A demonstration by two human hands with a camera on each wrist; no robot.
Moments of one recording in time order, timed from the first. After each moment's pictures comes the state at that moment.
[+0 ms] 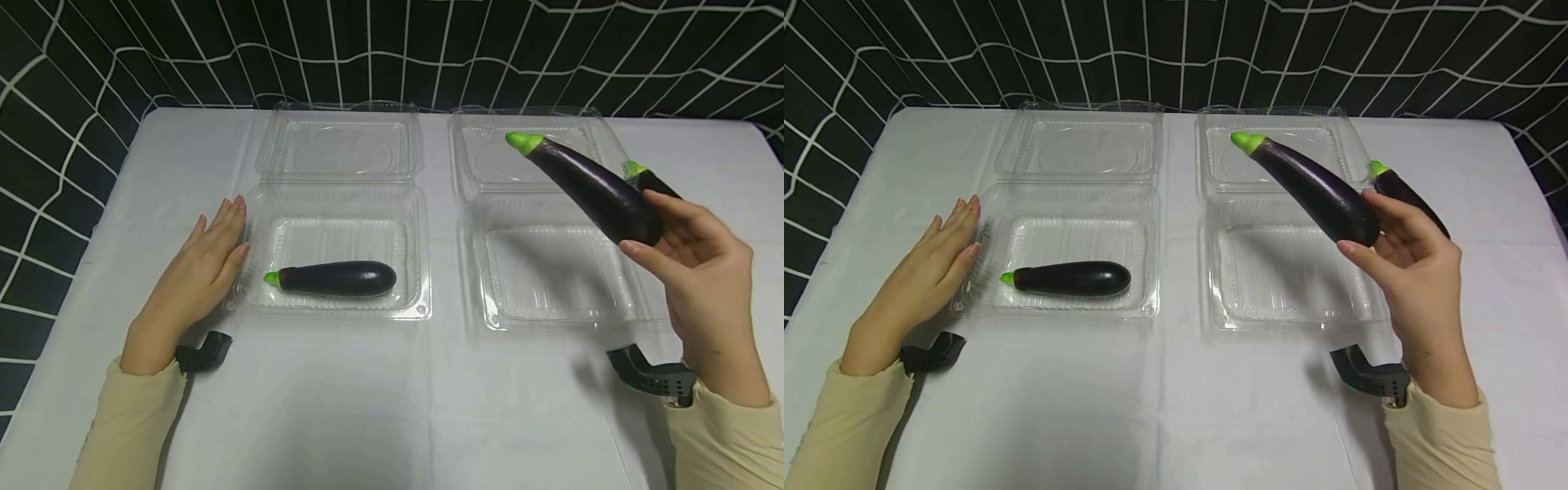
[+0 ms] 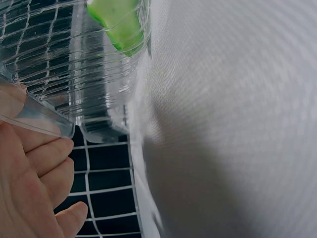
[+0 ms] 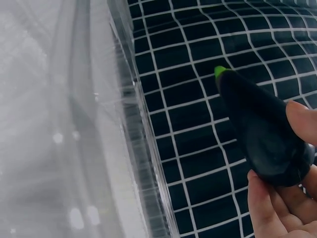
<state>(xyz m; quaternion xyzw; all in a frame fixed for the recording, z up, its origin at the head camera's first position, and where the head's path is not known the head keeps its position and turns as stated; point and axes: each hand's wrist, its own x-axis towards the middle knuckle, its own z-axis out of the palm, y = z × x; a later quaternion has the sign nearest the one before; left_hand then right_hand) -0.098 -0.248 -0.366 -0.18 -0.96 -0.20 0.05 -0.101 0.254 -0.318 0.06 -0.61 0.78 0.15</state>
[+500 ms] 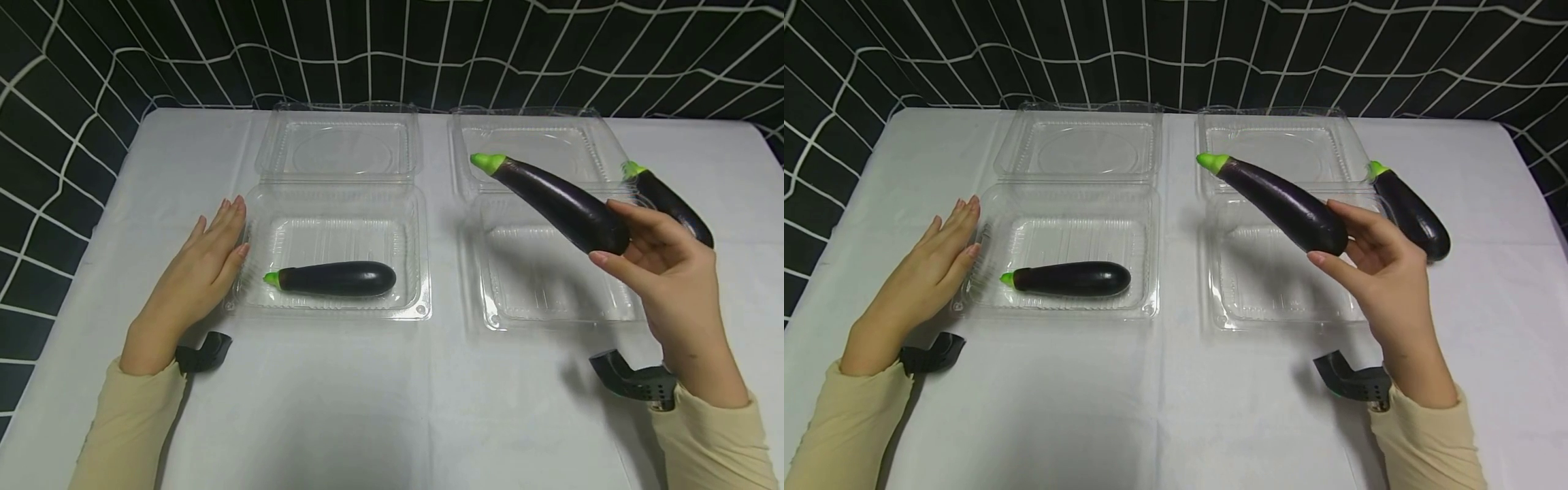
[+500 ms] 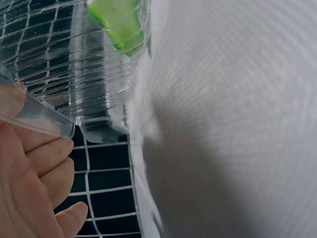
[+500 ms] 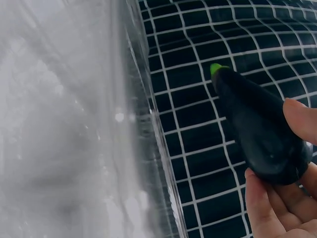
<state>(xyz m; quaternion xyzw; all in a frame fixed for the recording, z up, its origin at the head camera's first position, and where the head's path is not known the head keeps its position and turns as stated) -0.098 -0.249 -0.366 -0.18 -0.96 -0.20 0.05 -0.096 0.241 -0.322 0.09 -0.63 0.77 0.09</state>
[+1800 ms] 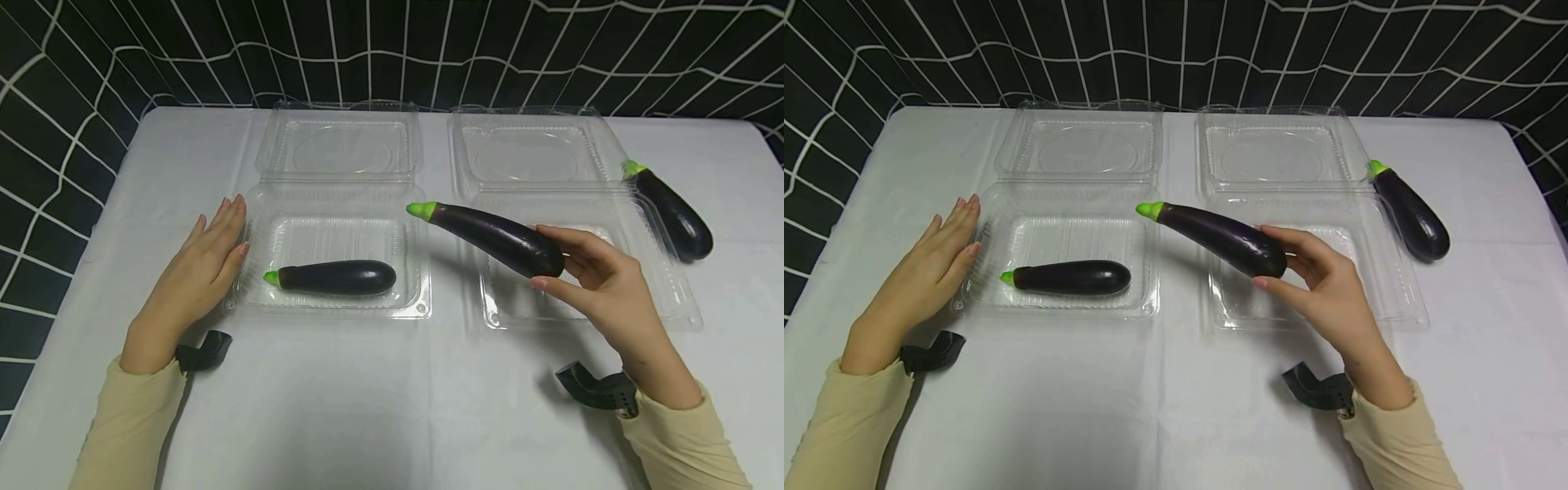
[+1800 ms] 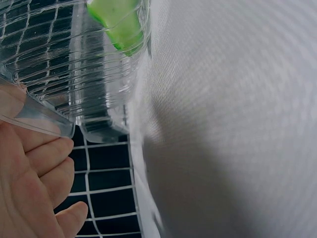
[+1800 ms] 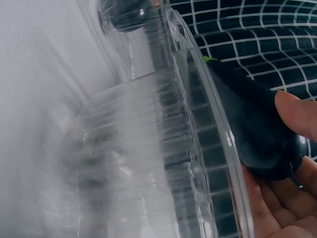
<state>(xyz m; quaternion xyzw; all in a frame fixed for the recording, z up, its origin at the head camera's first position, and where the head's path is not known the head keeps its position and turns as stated) -0.098 -0.248 -0.366 -0.18 -0.96 -0.20 0.05 -0.085 0.209 -0.330 0.13 -0.73 0.67 -0.01</state>
